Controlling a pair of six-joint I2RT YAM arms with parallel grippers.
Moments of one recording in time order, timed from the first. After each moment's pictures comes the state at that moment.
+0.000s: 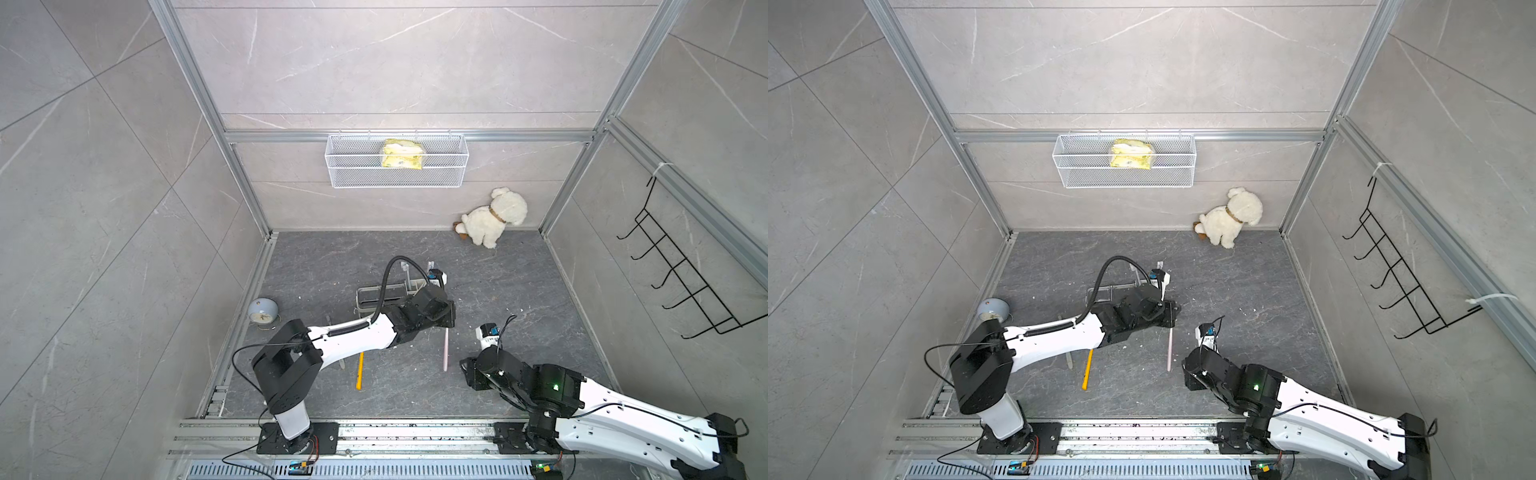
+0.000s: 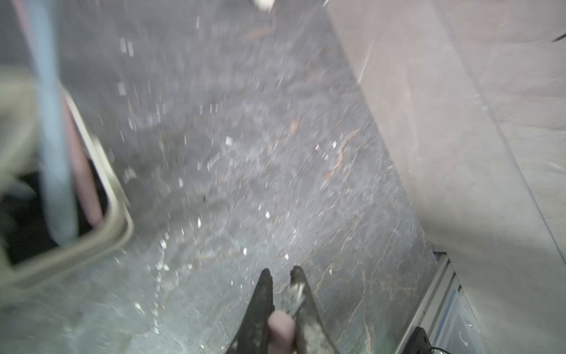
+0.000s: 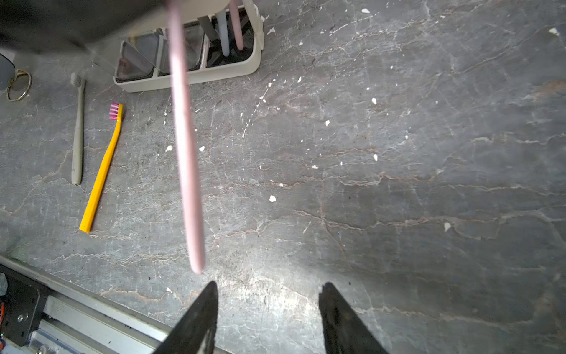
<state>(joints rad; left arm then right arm) -1.00 1.68 1.24 -0.08 -0.08 -0.66 1.08 0.76 0.59 -0.77 0.35 0.87</state>
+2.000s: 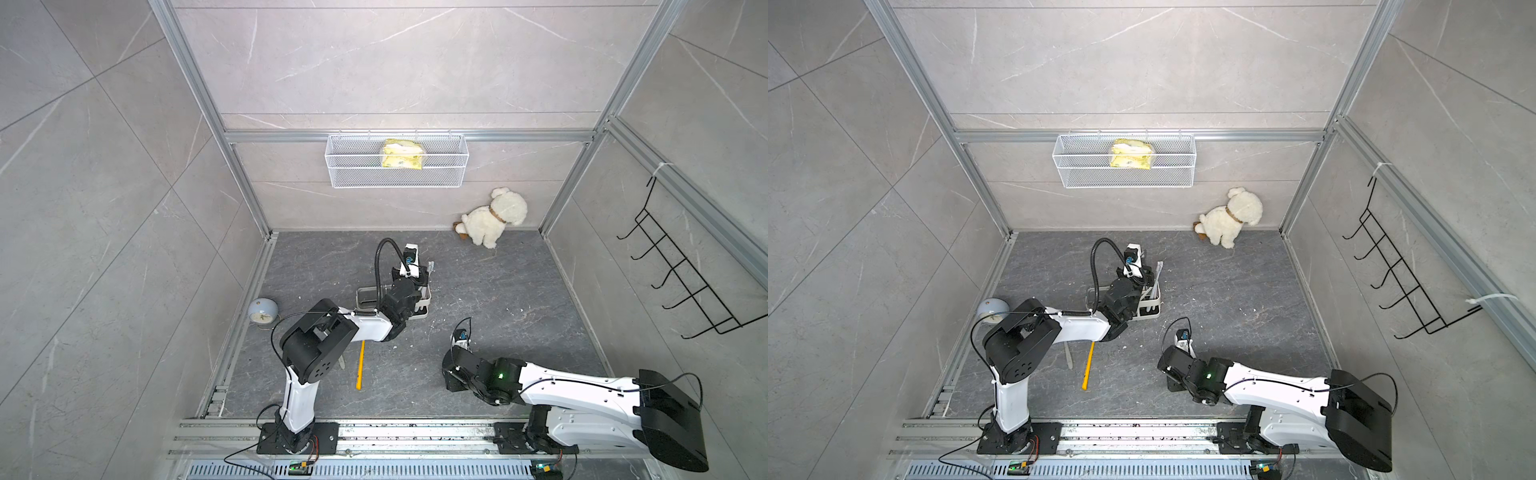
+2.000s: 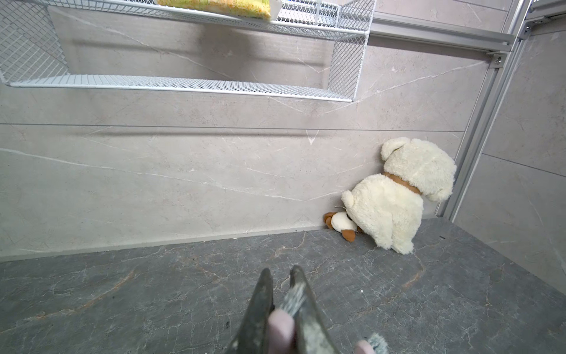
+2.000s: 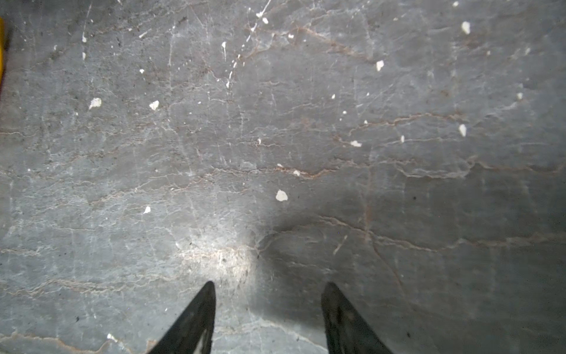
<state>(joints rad) -0.83 1.96 1.05 1.07 -0.57 0.01 1.08 1.17 0.54 -0.49 0.30 0.87</state>
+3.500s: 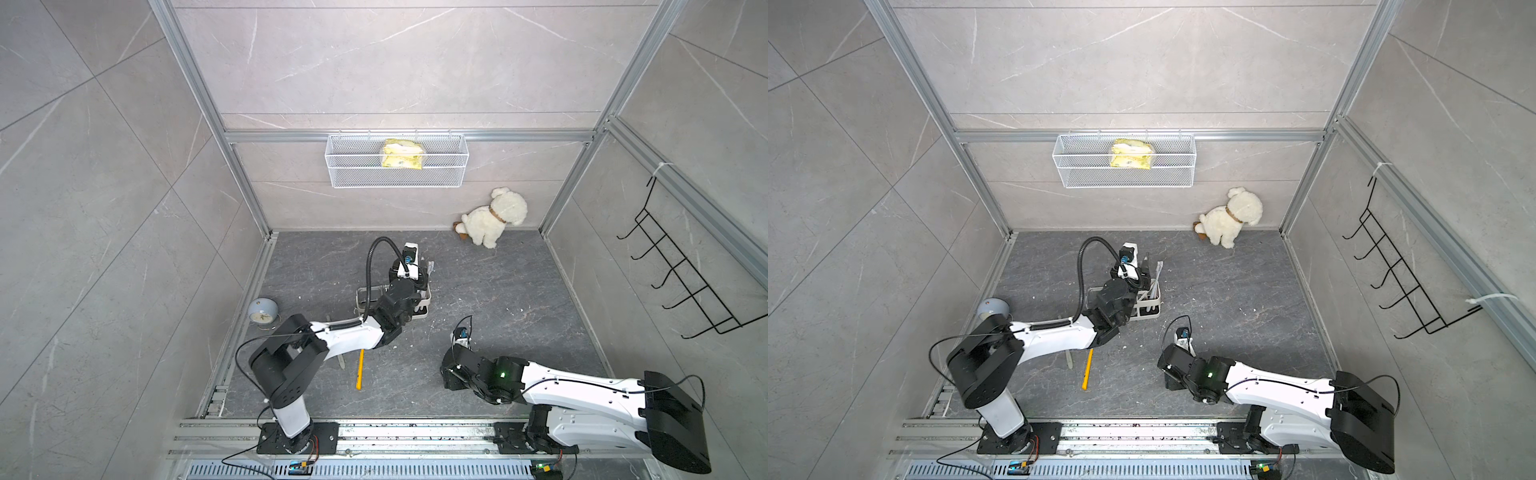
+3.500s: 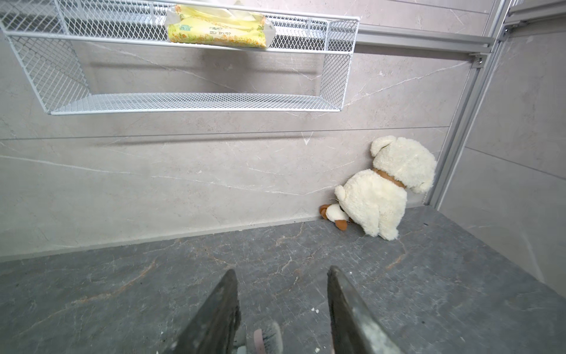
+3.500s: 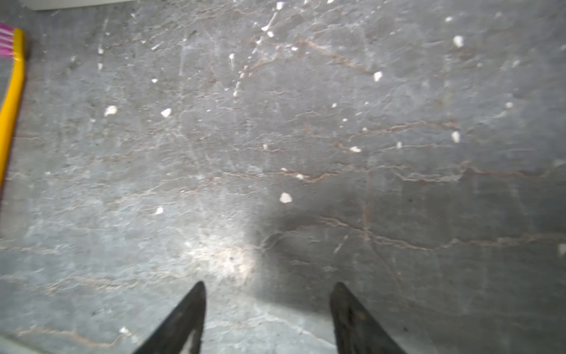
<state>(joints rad) -0.89 1.67 0.99 0.73 -0.61 -0.06 1.09 1.17 0.59 -0.52 0.28 0.88</state>
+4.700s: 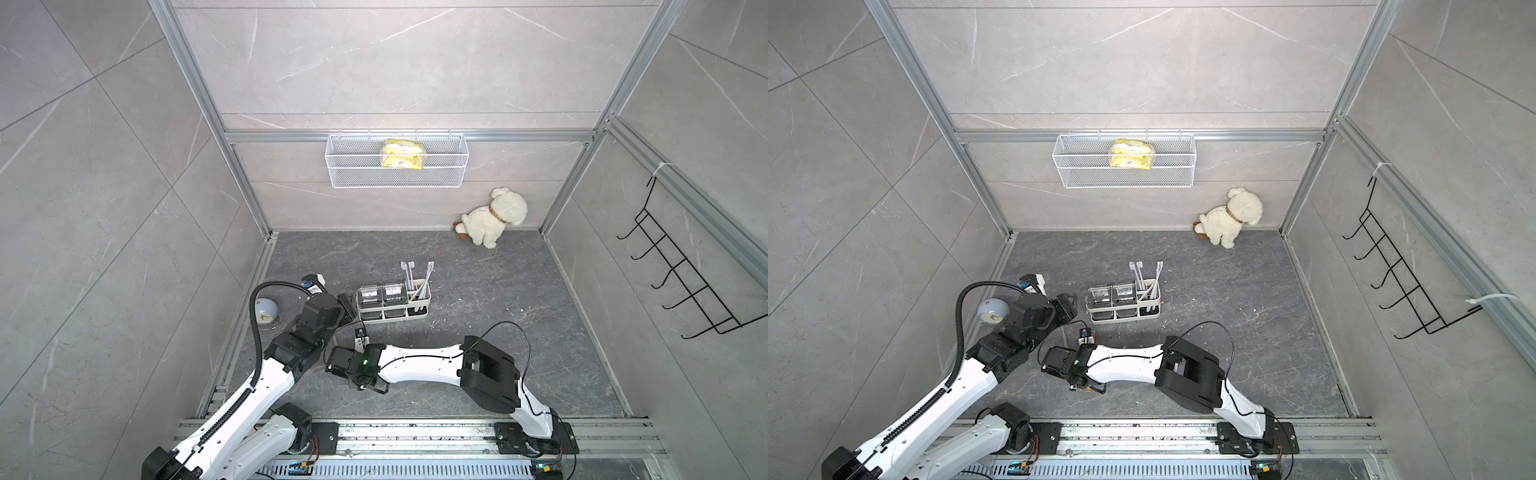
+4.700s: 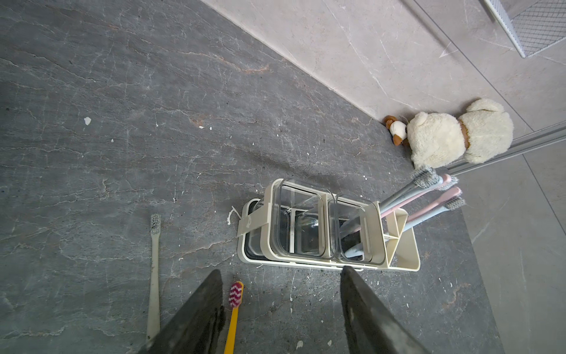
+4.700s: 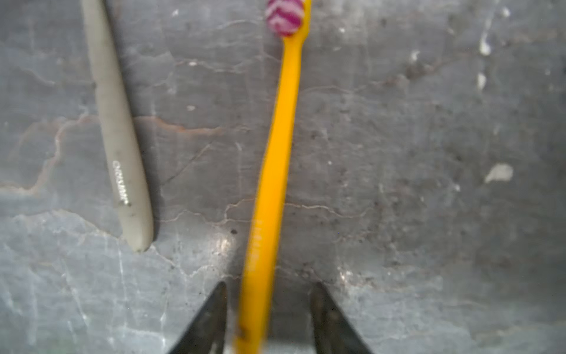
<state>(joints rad) -0.52 0.87 0.70 -0.36 -0.25 -0.76 1.31 2.23 1.69 -0.80 0.31 1.06</state>
